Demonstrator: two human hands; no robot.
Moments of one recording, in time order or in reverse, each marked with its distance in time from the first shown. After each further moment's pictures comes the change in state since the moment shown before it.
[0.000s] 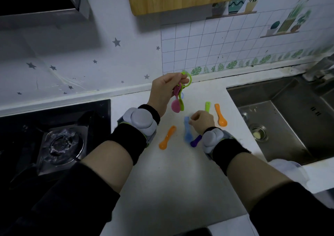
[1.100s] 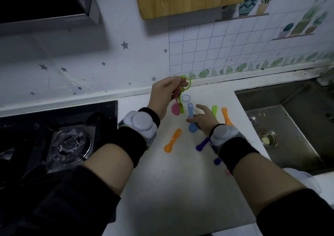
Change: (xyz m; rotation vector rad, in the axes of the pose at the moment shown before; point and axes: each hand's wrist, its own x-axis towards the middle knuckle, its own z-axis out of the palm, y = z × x) left_hand 0.000 0.002 -0.014 -0.008 0.060 -0.006; right_hand 0.003 -0.028 -0.005 0.594 -0.226 0.131
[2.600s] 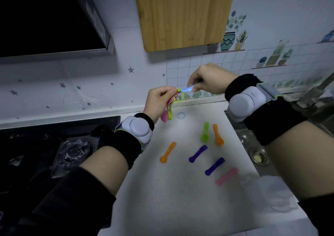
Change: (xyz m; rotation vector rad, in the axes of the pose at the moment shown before) left_hand -0.028 0.045 0.011 0.219 0.041 0.213; right_hand -0.104 -0.188 -0.064 -1.199 -0.062 -0.827
